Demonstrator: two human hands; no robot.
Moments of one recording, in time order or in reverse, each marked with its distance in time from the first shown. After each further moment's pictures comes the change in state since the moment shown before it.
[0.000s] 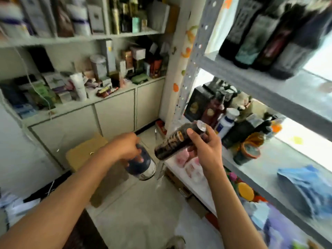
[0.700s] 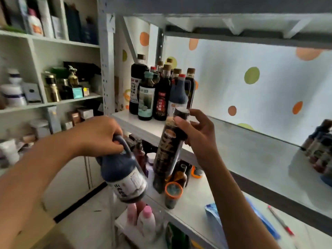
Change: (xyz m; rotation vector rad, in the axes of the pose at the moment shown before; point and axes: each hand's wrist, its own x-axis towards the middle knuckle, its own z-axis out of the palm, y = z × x) left_hand -0.078 0.303 -0.062 0.391 0.460 0.564; right_hand 0.056 -0.177 -0.271 0.053 -0.015 -0.380
